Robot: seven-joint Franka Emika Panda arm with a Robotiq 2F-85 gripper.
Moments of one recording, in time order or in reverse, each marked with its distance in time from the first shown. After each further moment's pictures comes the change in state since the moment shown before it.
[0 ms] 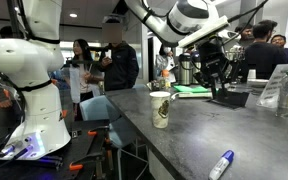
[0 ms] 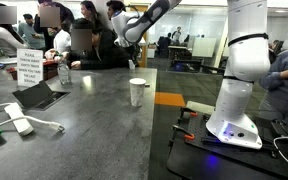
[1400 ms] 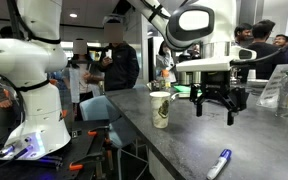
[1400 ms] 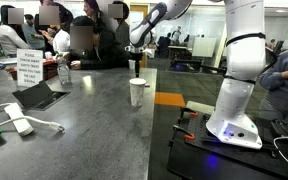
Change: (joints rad) arm -0.174 0.043 0.012 -0.106 0.516 0.259 -0.284
